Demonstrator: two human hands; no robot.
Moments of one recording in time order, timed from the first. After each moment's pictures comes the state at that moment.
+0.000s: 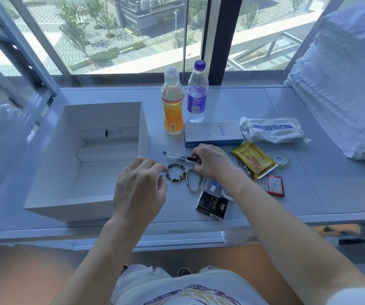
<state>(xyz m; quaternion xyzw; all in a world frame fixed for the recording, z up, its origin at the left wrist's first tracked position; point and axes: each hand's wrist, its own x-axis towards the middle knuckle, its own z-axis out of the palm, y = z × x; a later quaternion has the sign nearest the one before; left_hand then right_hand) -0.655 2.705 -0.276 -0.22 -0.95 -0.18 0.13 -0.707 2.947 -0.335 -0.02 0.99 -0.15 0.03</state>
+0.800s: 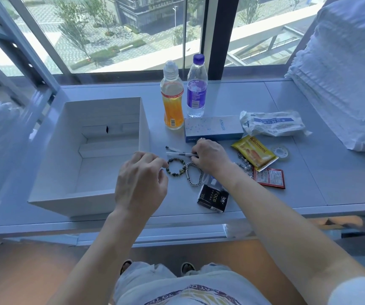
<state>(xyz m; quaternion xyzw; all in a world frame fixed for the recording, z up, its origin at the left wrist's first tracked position) -0.653 2.706 -0.274 -0.22 -0.95 -0.17 0.13 -0.706 2.935 -0.338 -0.01 0.99 -0.14 0.02</state>
